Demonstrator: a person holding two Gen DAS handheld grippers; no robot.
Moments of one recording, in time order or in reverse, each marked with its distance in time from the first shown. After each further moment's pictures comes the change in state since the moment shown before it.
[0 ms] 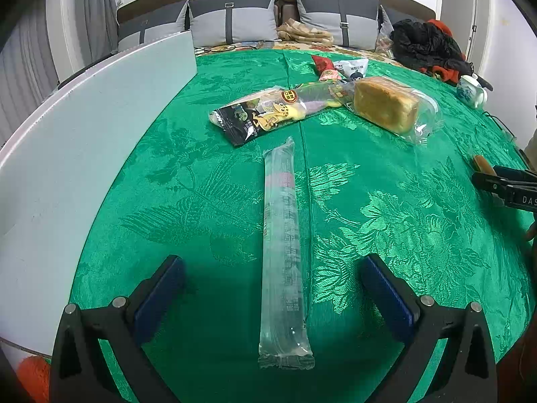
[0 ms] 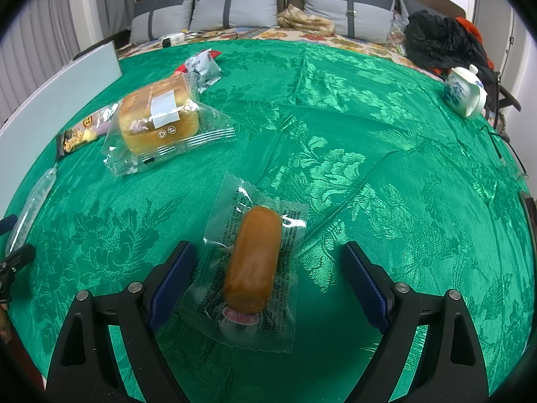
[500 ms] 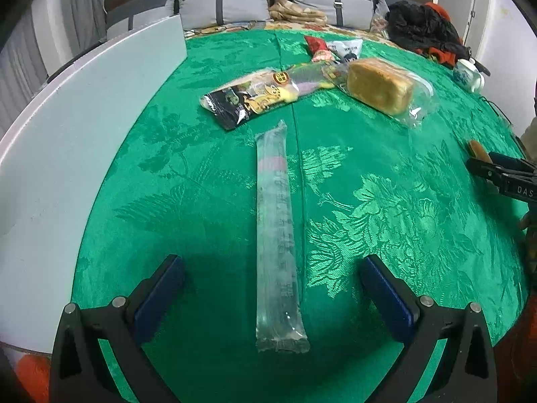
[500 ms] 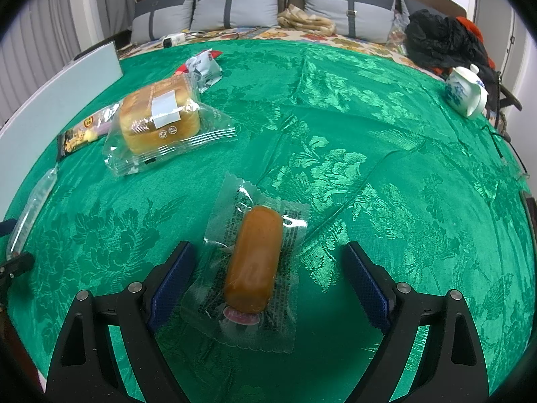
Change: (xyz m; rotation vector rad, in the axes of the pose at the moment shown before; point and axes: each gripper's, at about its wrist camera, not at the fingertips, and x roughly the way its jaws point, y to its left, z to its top) left arm 0.002 -0.003 0.006 0.024 0.115 -0.025; right arm -0.003 0.000 -0.001 0.001 0.000 0.006
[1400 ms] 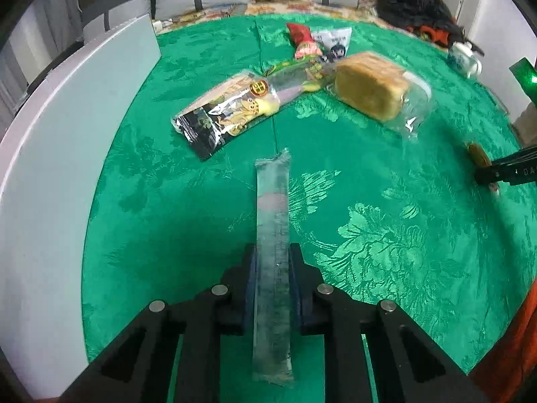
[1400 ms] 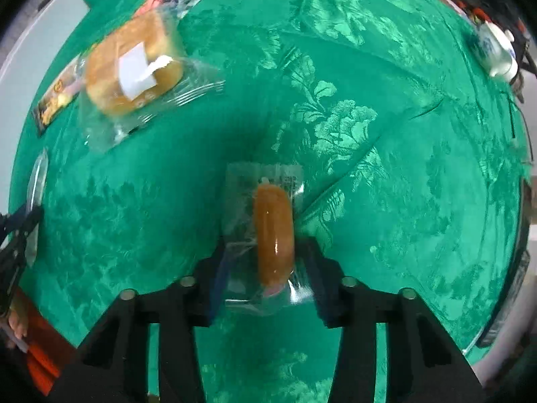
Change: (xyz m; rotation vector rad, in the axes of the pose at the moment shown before) left arm 0.001 -0.010 0.036 0.048 0.085 -0.044; right arm 0.017 -0.002 0.050 0.016 0.549 -0.011
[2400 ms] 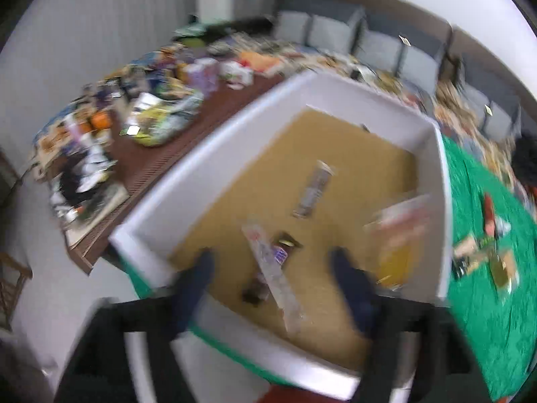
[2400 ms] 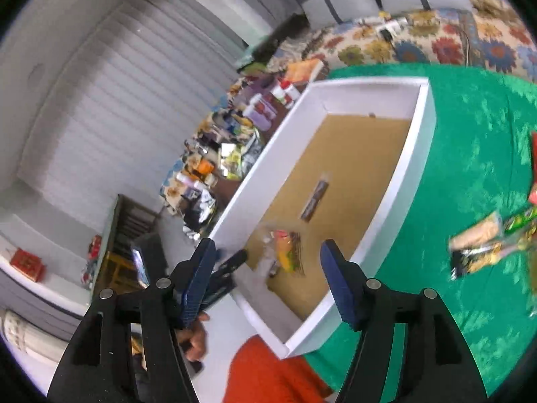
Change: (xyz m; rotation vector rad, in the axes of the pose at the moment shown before) left arm -0.182 0.311 -0.042 -0.594 -0.189 0.326; right arm -0.197 0.311 0.047 -0.257 -0.367 0.827
